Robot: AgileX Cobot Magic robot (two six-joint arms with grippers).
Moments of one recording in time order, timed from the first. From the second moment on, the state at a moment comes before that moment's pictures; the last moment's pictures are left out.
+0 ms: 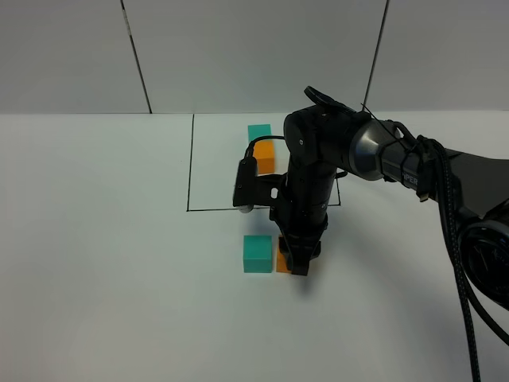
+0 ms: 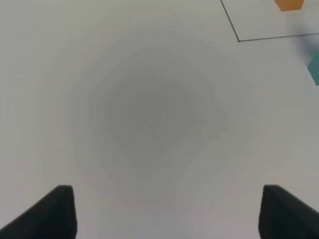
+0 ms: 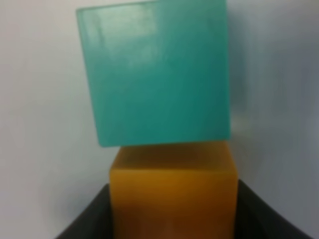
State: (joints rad) left arm -0.04 -0.01 -0.51 -0.02 1.05 0.05; right arm 0.56 2.32 -1.82 0.11 1.10 -0.92
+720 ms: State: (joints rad) left arm -0.04 -0.01 -0.51 -0.02 1.05 0.05; right arm 0.56 2.33 -1.82 0.13 1.08 -0.93
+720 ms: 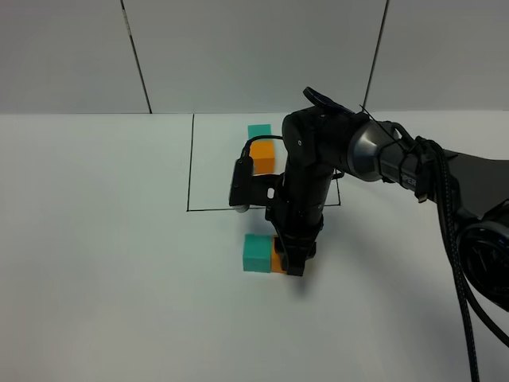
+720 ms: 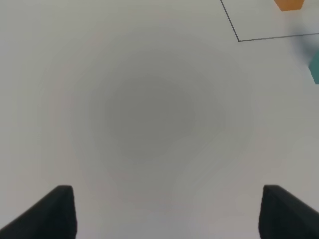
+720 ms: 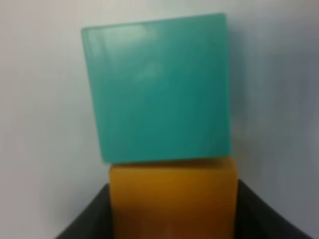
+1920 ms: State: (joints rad) left arm -0.04 -0.01 -0.51 -0.02 1.05 0.05; right arm 0.57 2.34 -1.82 0.12 1.07 -0.97
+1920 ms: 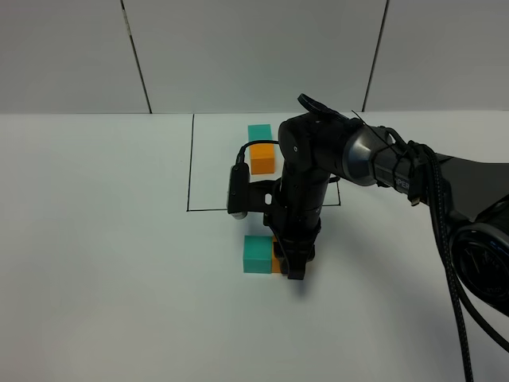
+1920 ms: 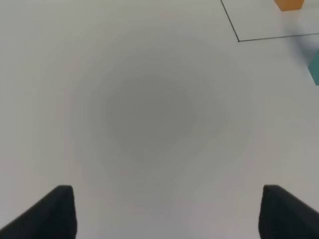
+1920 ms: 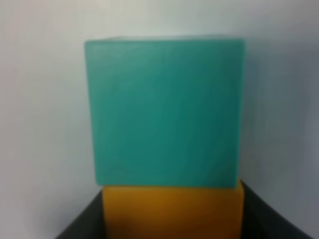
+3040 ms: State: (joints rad) left arm -0.04 -0.01 -0.51 -0.02 1.05 0.05; right arm 0.35 1.82 -1.53 -0.03 0.87 -0.14
